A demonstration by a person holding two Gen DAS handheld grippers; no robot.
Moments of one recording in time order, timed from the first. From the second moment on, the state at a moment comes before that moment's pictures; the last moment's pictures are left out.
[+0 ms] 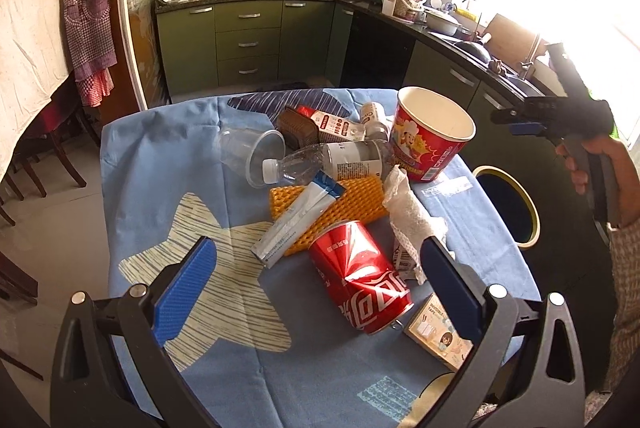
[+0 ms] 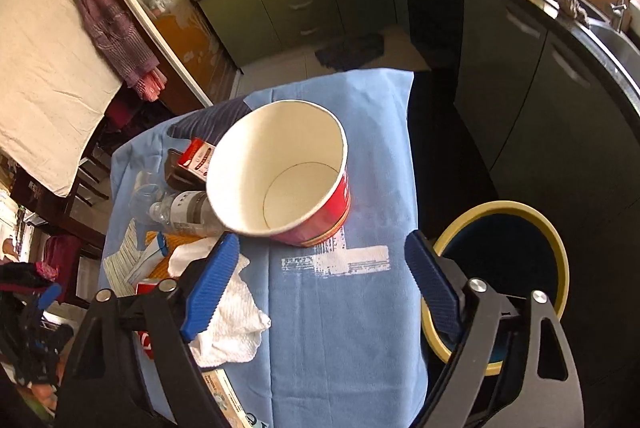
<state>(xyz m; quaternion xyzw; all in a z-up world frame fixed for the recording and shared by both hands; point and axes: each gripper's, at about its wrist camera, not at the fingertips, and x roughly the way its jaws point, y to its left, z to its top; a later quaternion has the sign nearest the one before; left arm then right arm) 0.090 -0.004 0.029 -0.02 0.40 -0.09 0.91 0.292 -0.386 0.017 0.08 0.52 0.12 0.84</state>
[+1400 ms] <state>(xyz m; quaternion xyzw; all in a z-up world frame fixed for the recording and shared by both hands) 0.104 -0.025 0.027 0.01 0.40 -0.12 0.91 0.299 -0.593 -0.039 0.17 0.58 -0.07 0.79</state>
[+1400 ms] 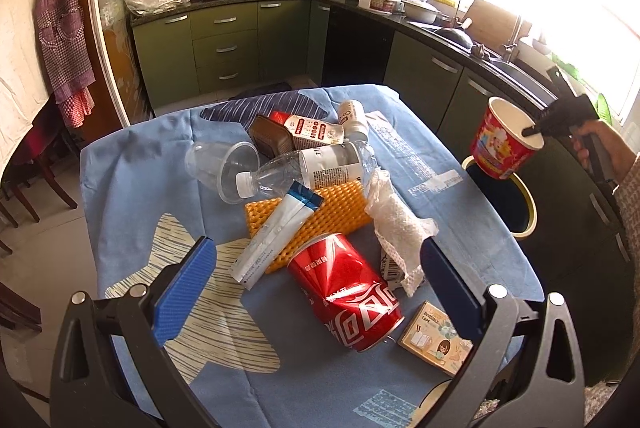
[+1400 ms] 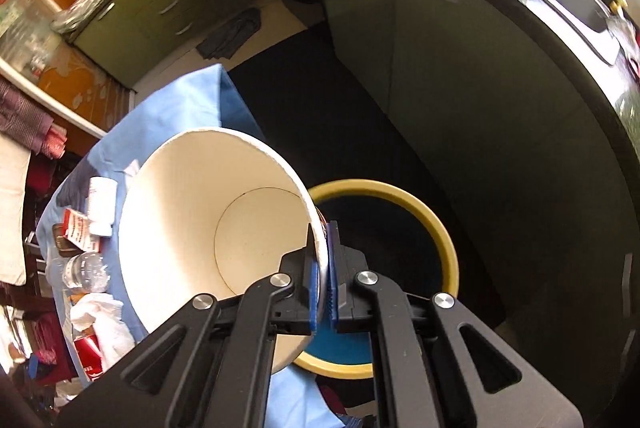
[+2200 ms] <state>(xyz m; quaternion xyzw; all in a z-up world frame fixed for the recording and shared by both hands) 0.118 -0.062 0.020 0.02 0.44 -0.15 0.88 0.264 -0.612 -0.086 0.18 0.59 -0.04 0.79</state>
